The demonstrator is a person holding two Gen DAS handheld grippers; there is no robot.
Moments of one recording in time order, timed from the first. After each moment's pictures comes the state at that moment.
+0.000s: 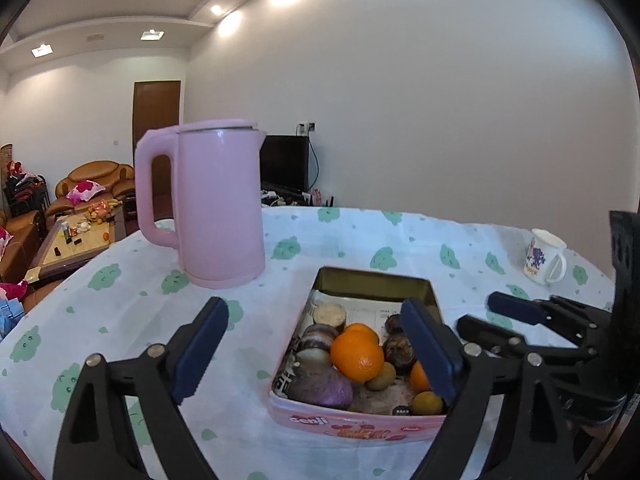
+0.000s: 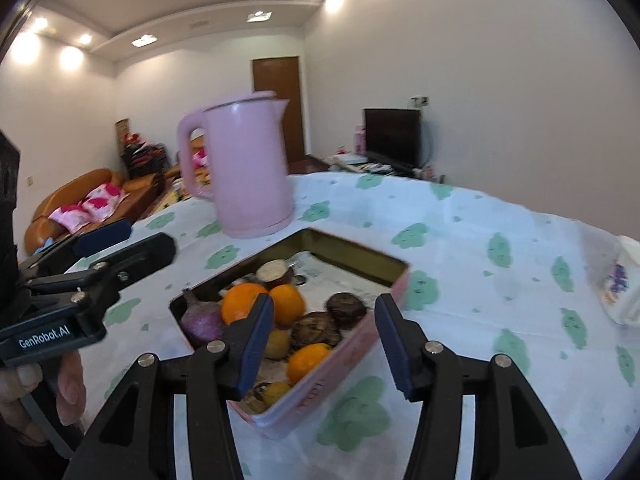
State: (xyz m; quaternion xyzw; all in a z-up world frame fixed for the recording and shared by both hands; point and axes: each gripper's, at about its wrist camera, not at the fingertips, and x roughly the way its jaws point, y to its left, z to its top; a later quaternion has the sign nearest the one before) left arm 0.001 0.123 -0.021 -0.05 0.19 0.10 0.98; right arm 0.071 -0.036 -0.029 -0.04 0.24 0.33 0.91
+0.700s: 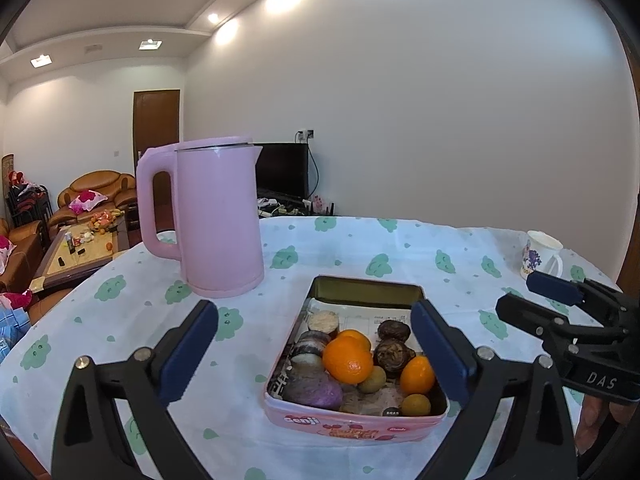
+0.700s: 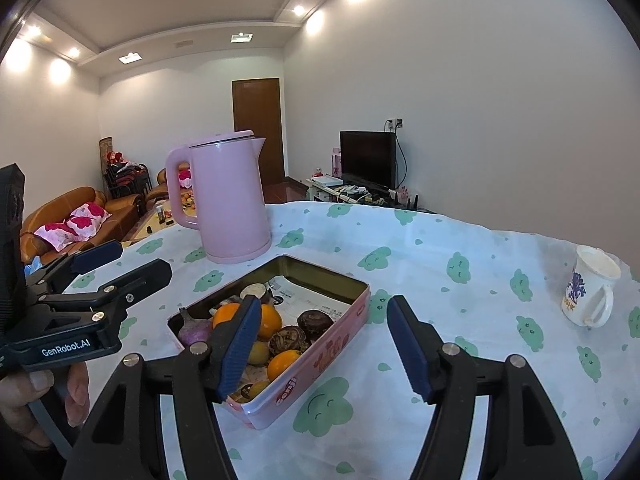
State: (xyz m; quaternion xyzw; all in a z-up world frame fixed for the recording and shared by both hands) left arm -0.006 0.112 -0.012 -0.04 0.18 0.10 0.98; right arm 0.049 -0.067 -0.002 -0.04 0.21 0.30 0.93
